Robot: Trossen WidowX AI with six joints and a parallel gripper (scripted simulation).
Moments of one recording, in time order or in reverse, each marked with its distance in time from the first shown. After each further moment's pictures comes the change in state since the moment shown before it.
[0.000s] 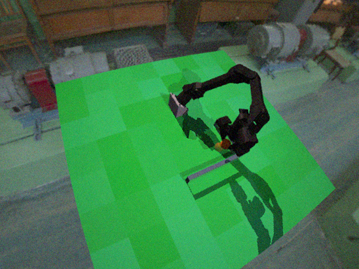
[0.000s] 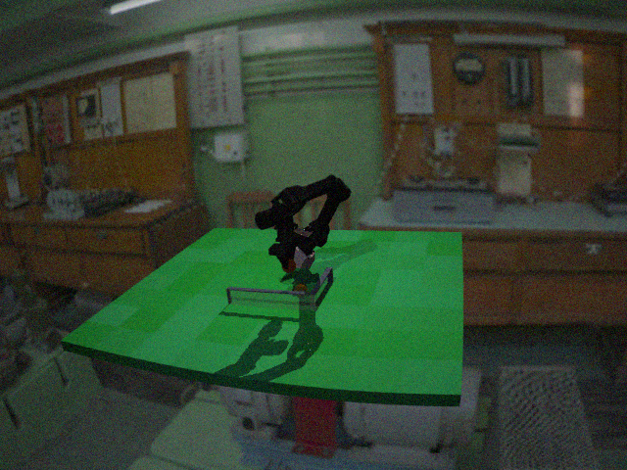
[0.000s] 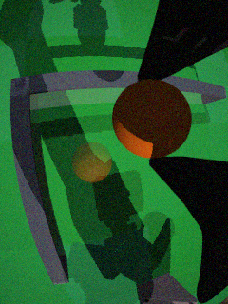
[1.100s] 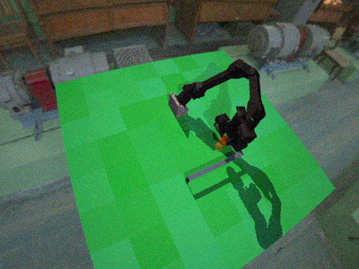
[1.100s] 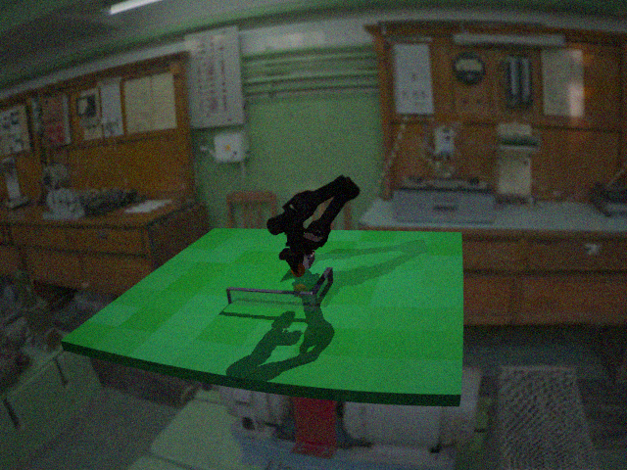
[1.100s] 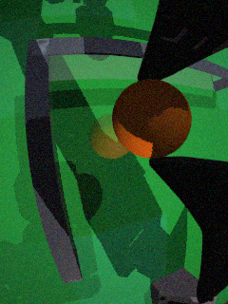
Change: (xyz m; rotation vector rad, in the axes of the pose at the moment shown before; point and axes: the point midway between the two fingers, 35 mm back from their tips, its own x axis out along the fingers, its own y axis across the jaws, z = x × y) arm 0.026 0.027 0.022 -0.008 0.005 0.000
